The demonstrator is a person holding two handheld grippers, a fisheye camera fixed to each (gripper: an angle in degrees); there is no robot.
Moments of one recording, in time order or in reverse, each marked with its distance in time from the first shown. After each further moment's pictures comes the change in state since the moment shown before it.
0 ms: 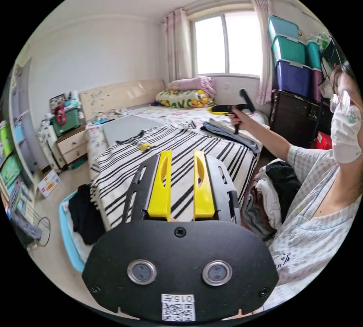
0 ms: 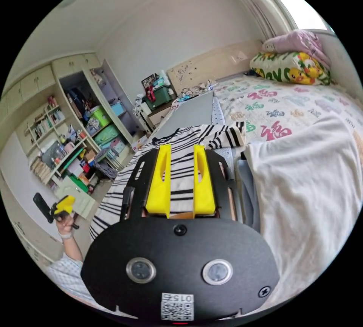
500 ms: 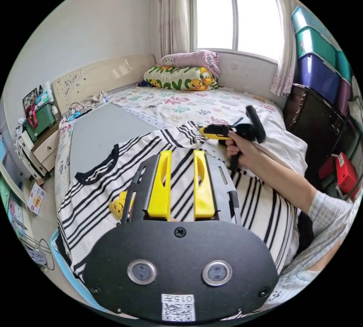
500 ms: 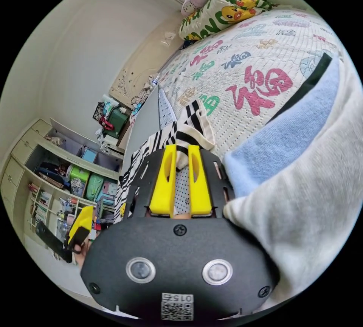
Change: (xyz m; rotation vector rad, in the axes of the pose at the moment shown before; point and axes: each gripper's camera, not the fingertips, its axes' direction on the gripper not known) left arm -0.196 -0.228 0.411 -0.201 0.008 -0.034; right arm 0.131 -0.106 0.085 -0.028 0.104 0.502
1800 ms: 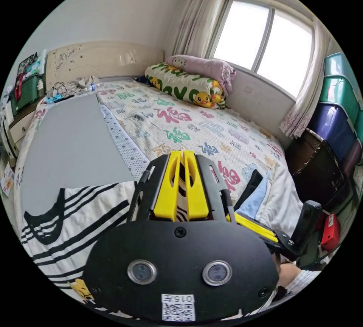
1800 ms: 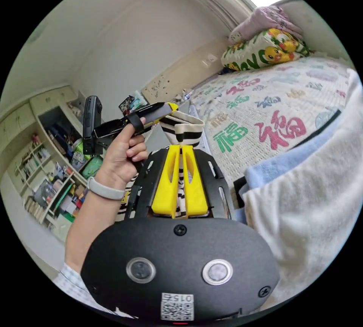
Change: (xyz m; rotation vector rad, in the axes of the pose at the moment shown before) left arm -0.034 -0.166 0.124 0.090 0.113 -0.198; right arm -0.081 0.016 -0.097 0.176 -0.086 -0.455
